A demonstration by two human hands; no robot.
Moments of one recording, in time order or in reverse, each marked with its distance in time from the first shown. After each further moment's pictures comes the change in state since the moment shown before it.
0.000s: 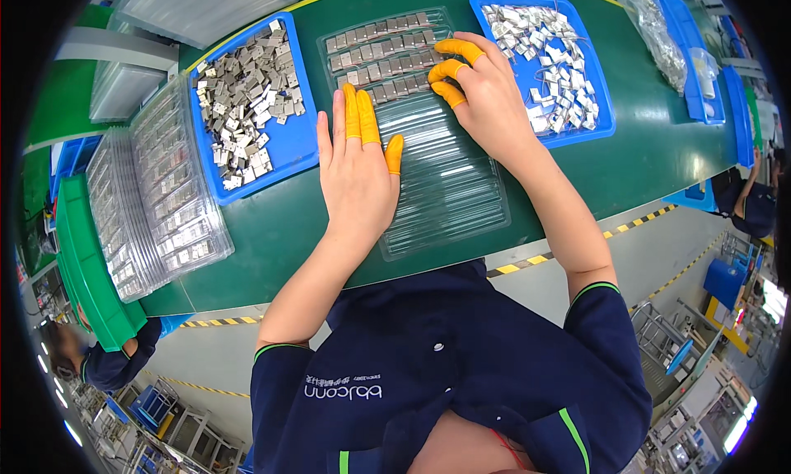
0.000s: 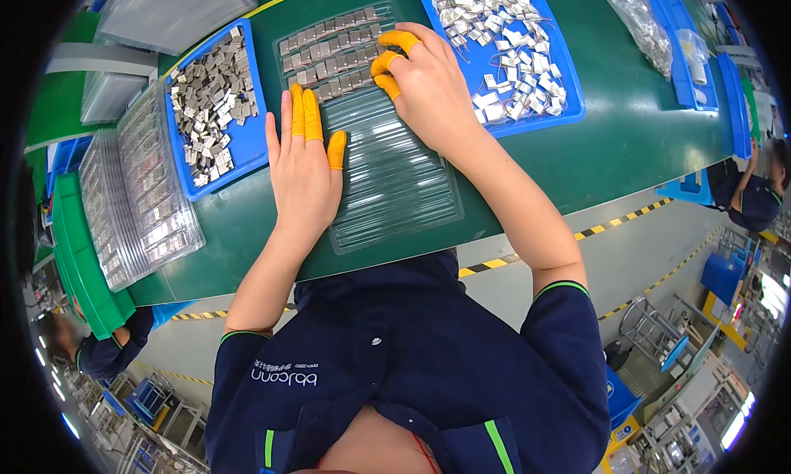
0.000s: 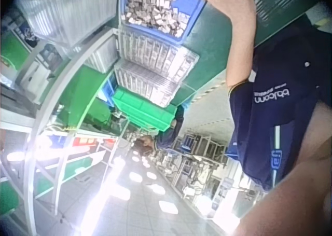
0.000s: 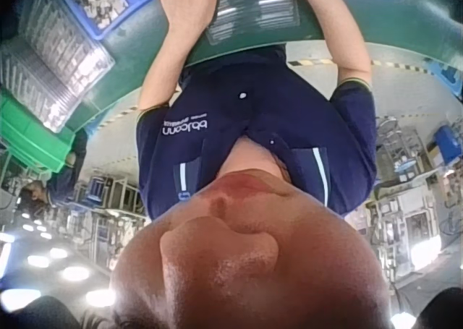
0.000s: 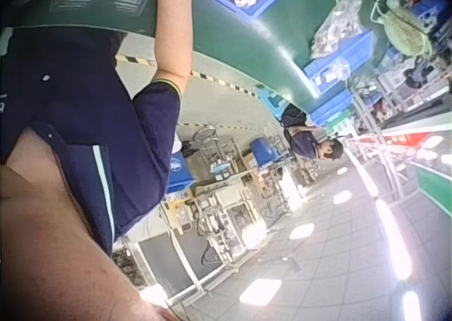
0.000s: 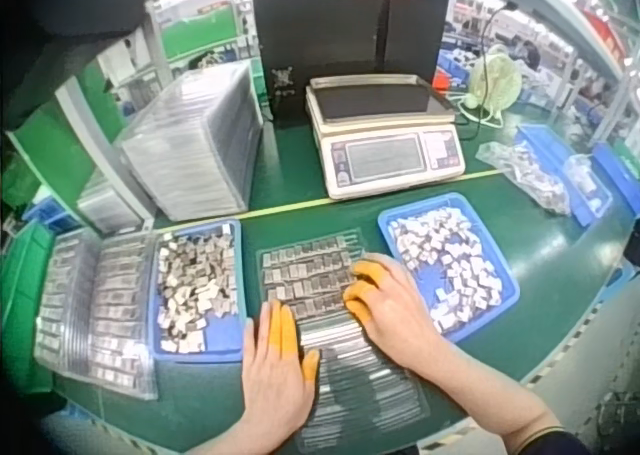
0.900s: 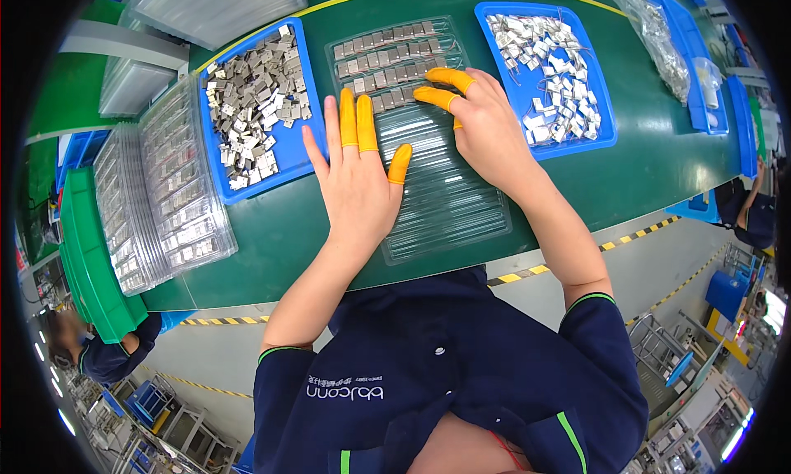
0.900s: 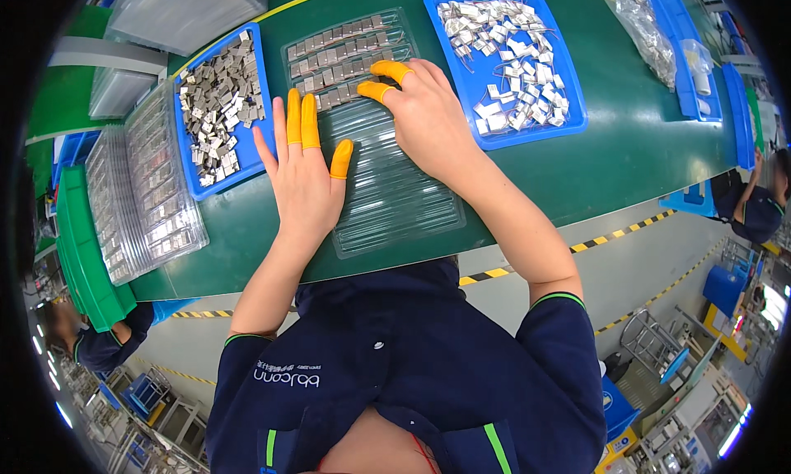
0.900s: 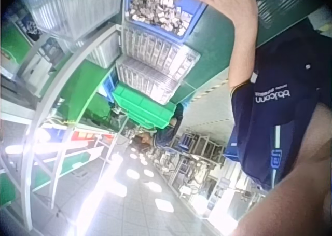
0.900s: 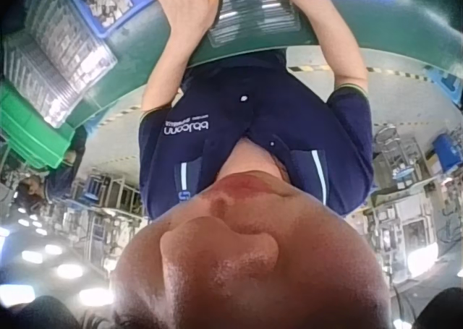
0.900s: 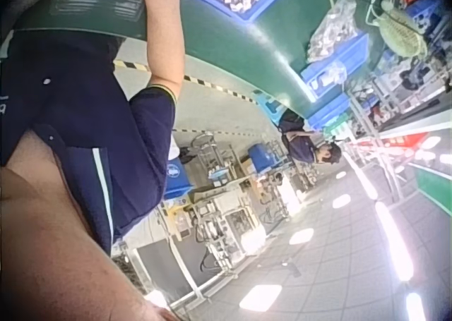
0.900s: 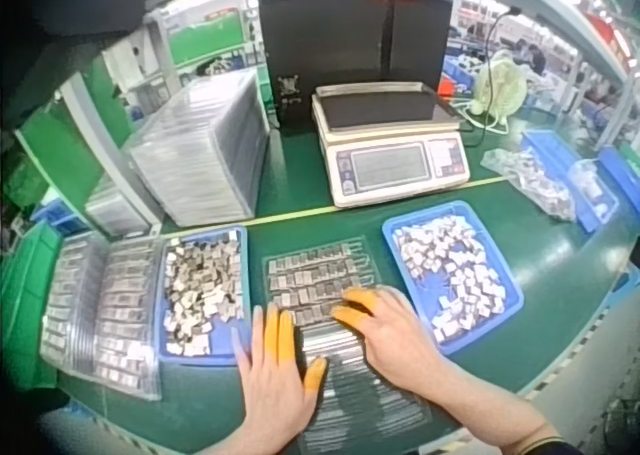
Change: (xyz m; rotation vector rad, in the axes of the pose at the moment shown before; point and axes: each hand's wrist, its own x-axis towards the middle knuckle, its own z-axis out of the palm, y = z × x) left_hand -0.001 0.004 -0.010 -0.039 0.046 -0.082; right_hand -0.010 -0.014 -0.007 0.001 -0.098 -0.030
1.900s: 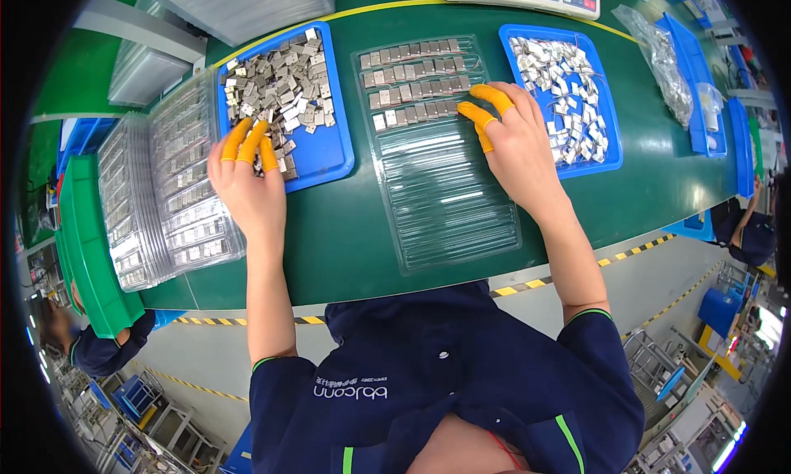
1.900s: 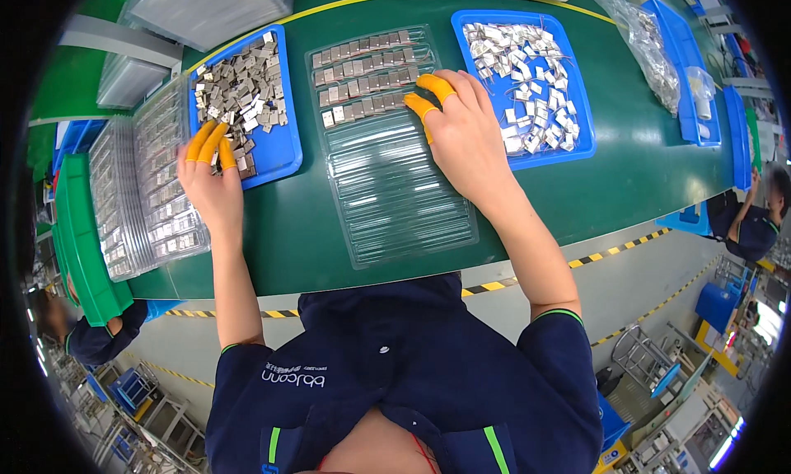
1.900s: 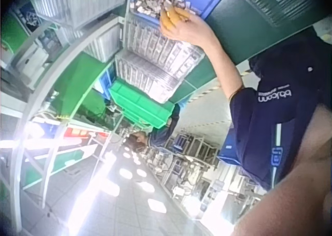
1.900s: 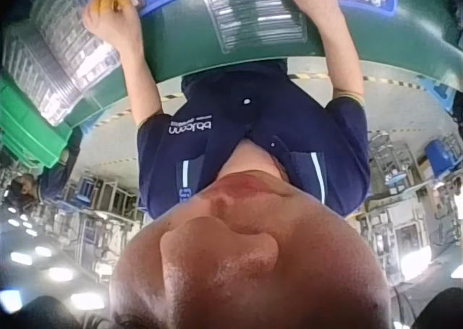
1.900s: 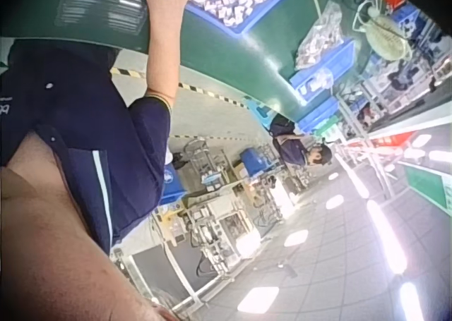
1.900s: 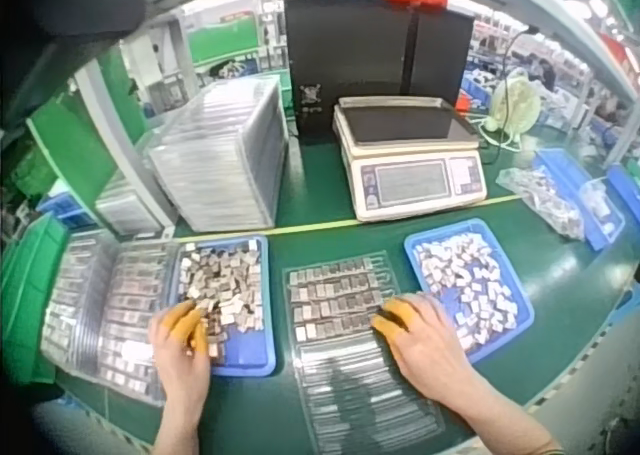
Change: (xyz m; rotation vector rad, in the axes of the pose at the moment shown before) left_hand 0.002 -0.130 -0.037 0.147 0.431 -0.036; right_hand 0.003 -0.002 -0.017 -0.172 -0.048 -0.025
